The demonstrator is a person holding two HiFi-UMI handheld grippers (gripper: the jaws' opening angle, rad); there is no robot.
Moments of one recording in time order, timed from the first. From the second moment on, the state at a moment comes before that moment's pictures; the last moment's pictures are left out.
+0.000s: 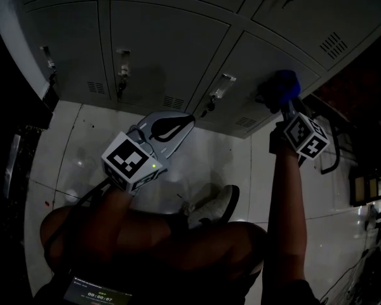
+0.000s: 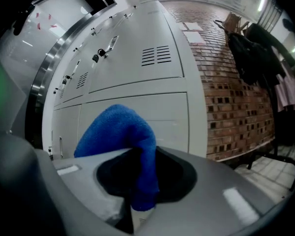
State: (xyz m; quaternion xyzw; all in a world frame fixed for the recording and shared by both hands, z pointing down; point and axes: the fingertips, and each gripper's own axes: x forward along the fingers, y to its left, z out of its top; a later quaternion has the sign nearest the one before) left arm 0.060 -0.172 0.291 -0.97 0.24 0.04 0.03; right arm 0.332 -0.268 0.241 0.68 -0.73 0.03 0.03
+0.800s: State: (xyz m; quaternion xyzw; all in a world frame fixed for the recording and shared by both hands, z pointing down) left arm 0.058 -0.174 0.290 -0.97 0.25 0.03 0.03; right arm 0.386 -0.233 0.234 0.72 -0.70 0.06 -0.03
